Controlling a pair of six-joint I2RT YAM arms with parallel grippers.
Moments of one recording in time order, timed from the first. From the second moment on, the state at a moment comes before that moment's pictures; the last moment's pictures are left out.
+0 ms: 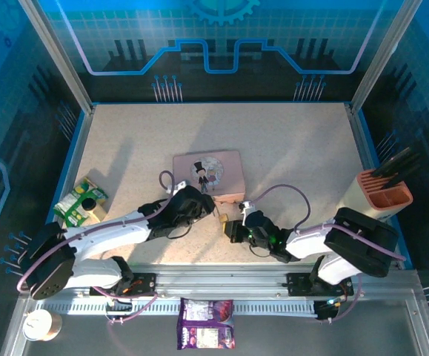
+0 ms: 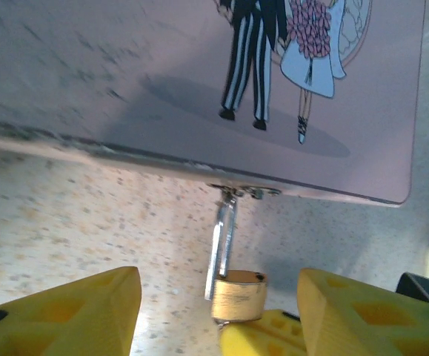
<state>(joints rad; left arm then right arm) -0.85 1.23 0.65 -0.24 -0.20 -1.26 0.98 1.48 0.28 0.63 0.06 0.90</state>
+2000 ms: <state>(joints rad) -0.42 1.28 0.66 -0.23 0.07 -0.74 0.79 1.68 0.76 0.04 -0.22 0.37</state>
